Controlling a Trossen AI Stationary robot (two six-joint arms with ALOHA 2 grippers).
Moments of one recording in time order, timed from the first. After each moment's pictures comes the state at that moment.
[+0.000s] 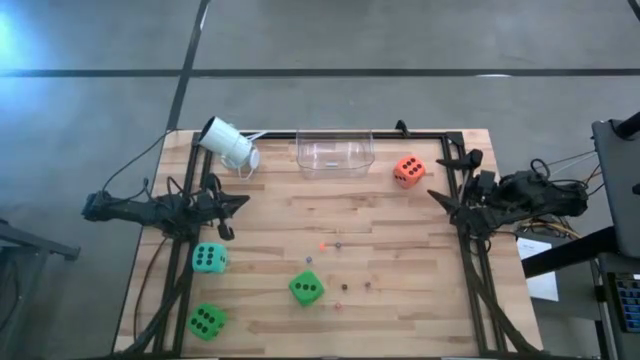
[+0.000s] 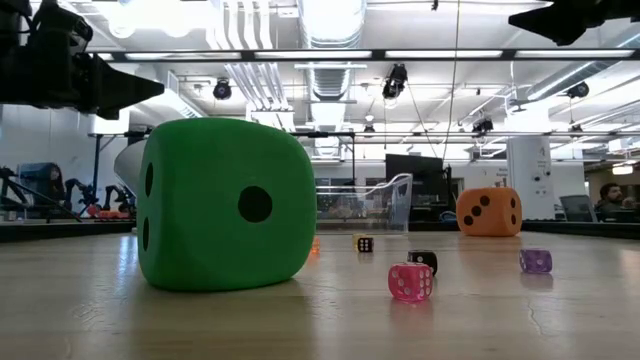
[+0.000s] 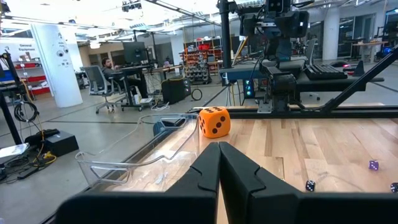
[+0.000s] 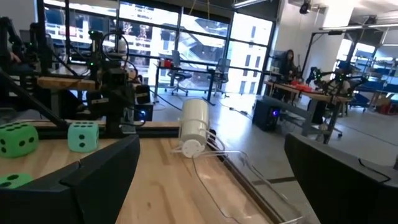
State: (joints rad) left arm -0.18 0.00 0.00 0.07 -0.50 0.16; right arm 0.20 0.14 0.47 -0.24 0.52 -0.15
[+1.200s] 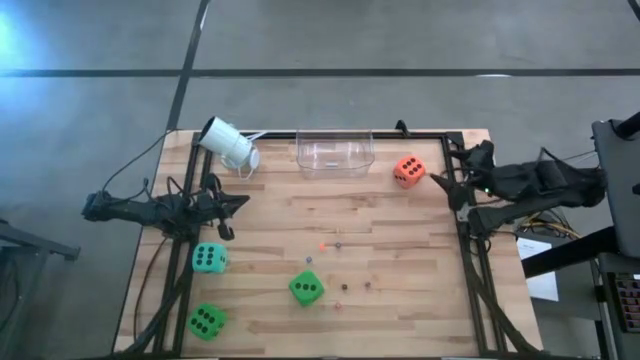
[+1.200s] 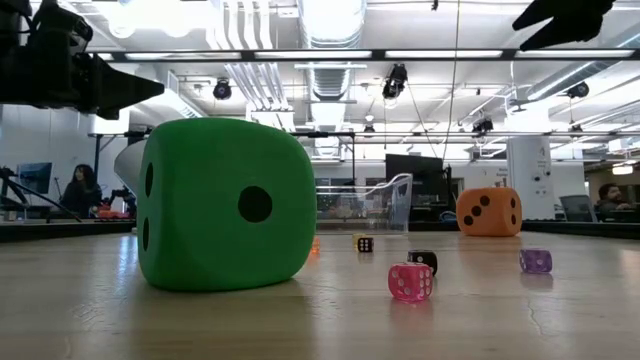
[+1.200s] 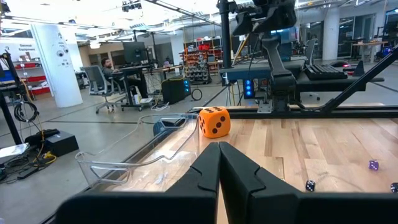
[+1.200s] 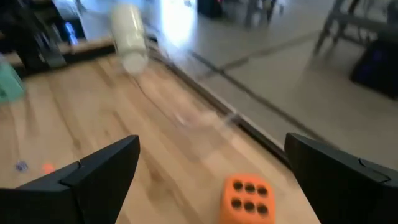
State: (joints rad) left arm -0.18 0.00 0.00 0.07 -0.50 0.16; right arm 0.20 0.55 0.94 -1.01 0.76 0.45
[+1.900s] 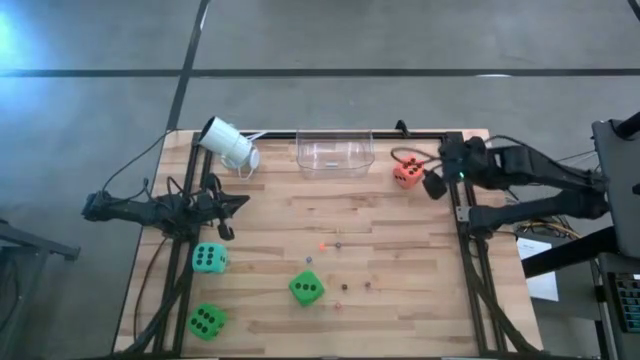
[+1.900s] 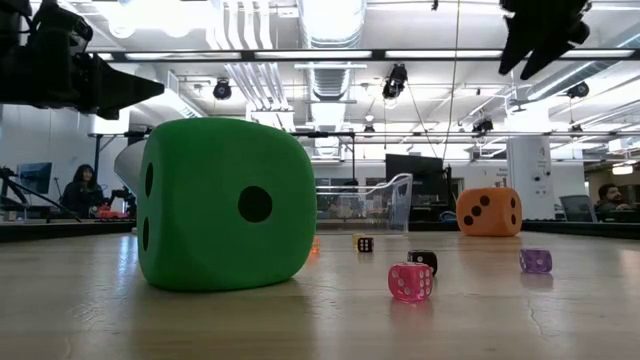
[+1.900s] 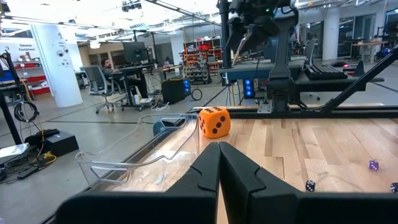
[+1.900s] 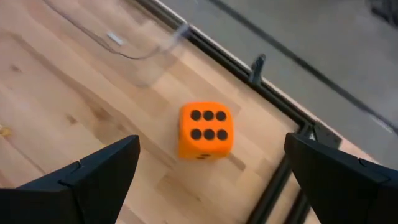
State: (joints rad) left arm -0.18 0.00 0.00 0.07 -0.50 0.16; right arm -0.19 0.91 1.14 -1.27 0.55 0.55
